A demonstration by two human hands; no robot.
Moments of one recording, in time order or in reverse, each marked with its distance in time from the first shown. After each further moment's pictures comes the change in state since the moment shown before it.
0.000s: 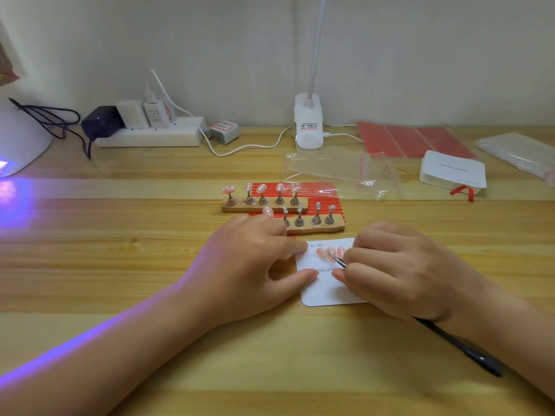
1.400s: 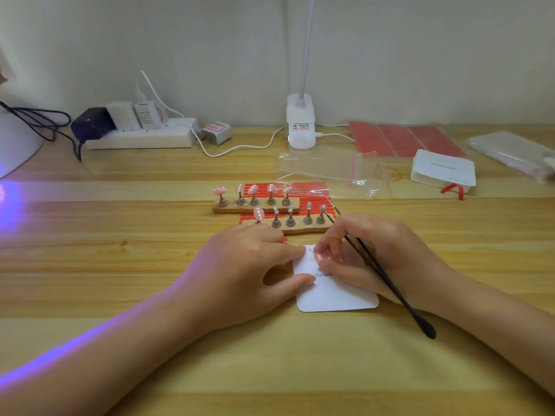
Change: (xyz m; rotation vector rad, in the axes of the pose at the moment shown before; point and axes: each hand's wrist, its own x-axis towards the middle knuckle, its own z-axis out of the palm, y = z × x) left_hand 0.000 0.004 0.001 -0.030 -0.054 0.035; right_hand 0.008 -0.002 0.001 0.637 -0.062 0.681
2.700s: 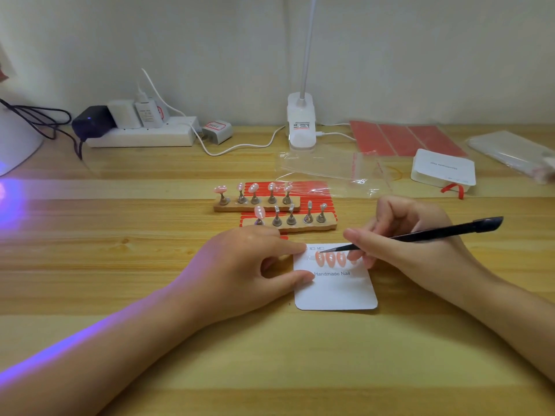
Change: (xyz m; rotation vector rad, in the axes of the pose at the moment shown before) left_hand -0.004 -0.004 0.001 -0.248 0.024 -0.112; right_hand -0.006 -0.016 -0.020 0.451 0.180 0.390
